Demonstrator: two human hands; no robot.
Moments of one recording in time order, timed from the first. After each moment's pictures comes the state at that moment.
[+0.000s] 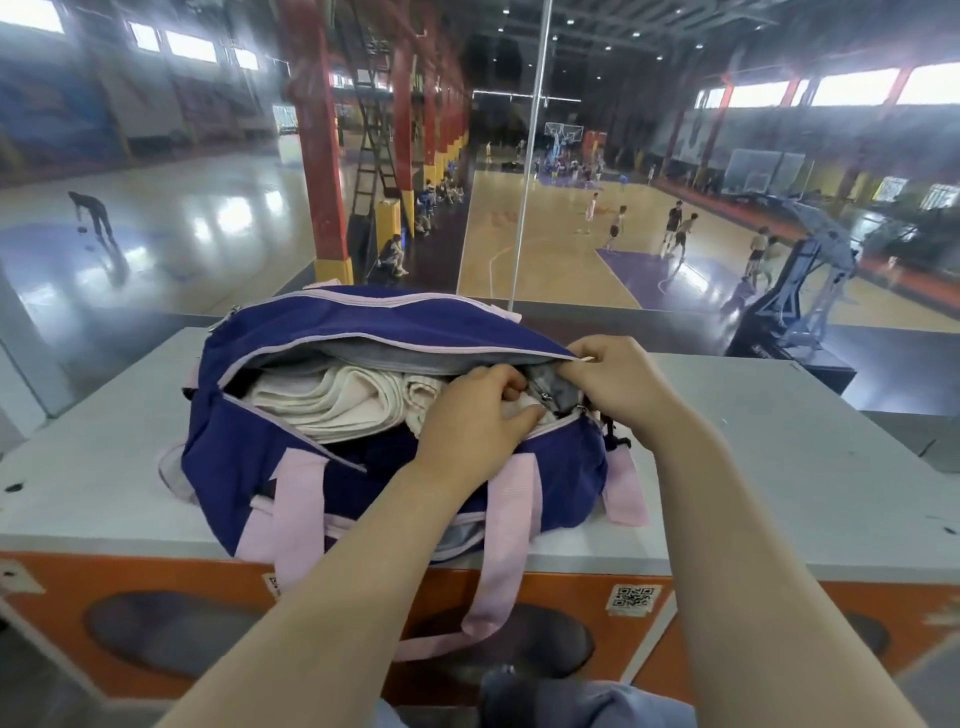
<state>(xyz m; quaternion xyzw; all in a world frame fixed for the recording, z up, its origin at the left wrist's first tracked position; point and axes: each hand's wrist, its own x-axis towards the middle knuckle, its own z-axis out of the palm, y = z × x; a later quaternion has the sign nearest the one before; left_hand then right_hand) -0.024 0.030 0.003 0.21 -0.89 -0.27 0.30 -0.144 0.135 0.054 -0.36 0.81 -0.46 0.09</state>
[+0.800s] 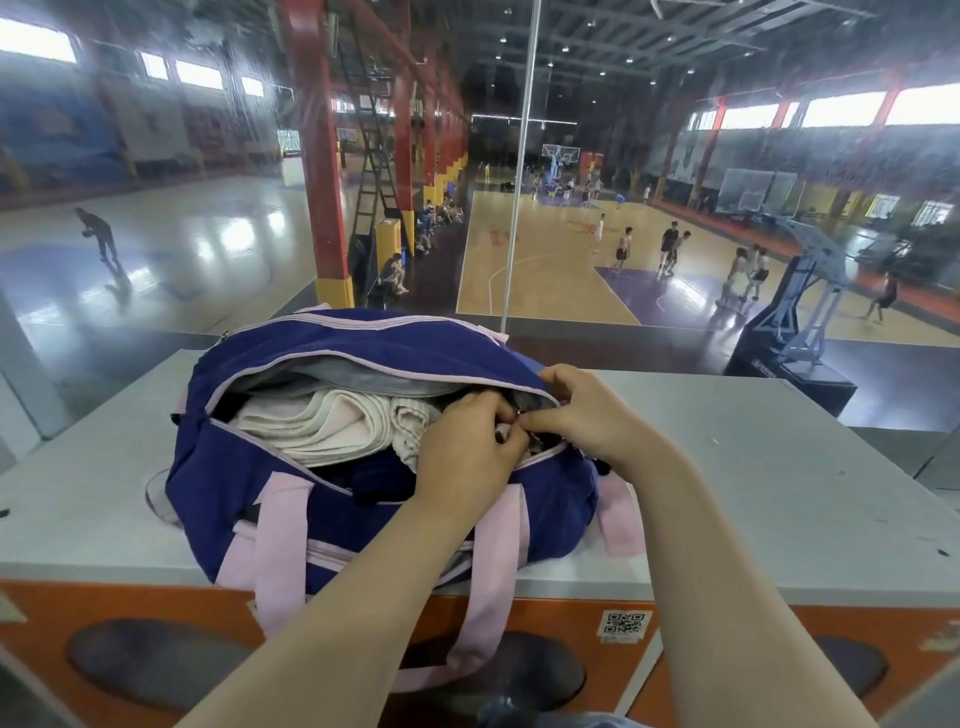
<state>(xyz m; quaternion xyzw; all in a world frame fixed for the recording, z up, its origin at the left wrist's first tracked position) -0.030 0.041 -0.004 0.22 -0.87 -0.25 0.37 -0.143 0.136 0.046 -0.43 0.78 -0.42 0.17</state>
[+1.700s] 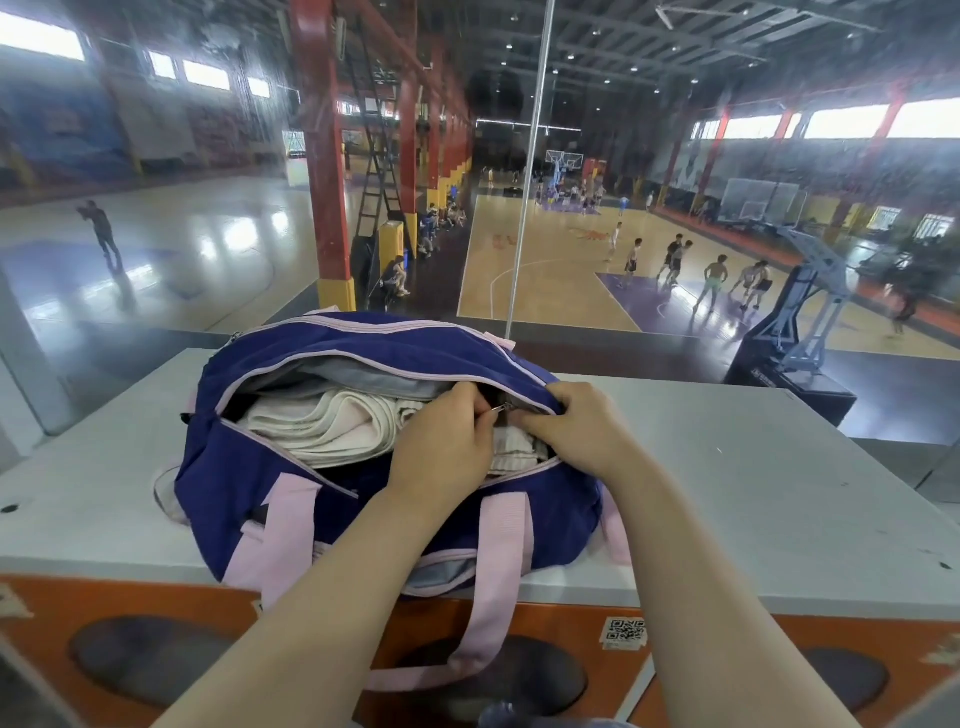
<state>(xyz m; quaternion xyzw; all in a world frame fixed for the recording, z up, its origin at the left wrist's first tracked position) -0.011 0.024 0.011 0.26 -0.88 -0.21 0.34 -0.154 0.118 0.020 -0.41 0.83 -0.36 0.04</state>
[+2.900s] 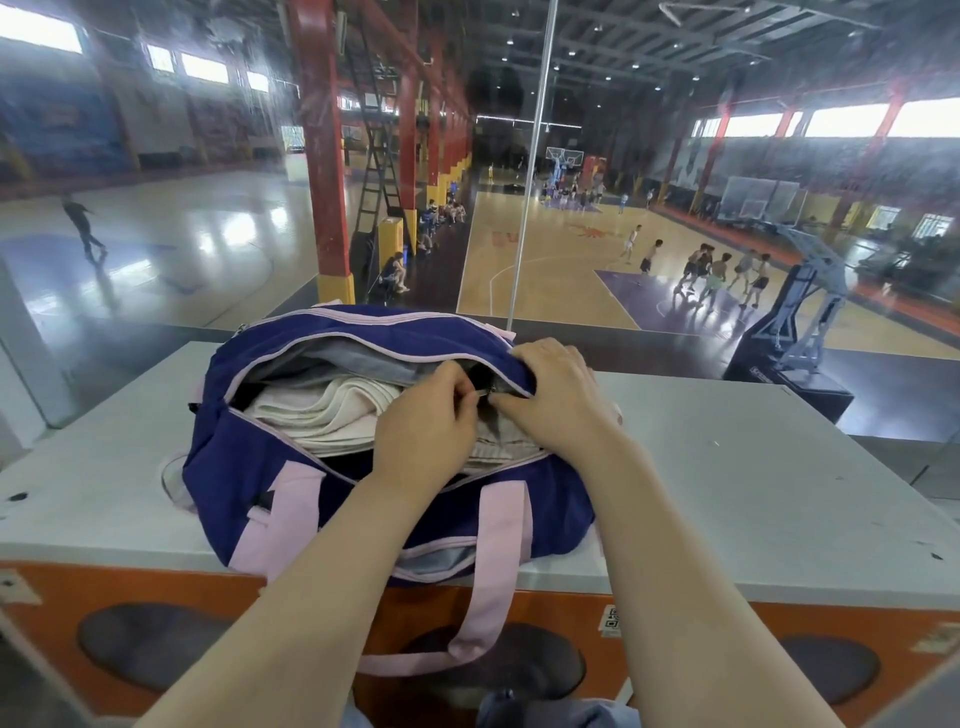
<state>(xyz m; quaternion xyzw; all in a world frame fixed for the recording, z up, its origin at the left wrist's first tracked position) 0.003 0.012 0.012 0.27 -0.87 -0.18 0.38 -0.119 0.108 0.047 -0.50 0.82 -0.27 -0.08</state>
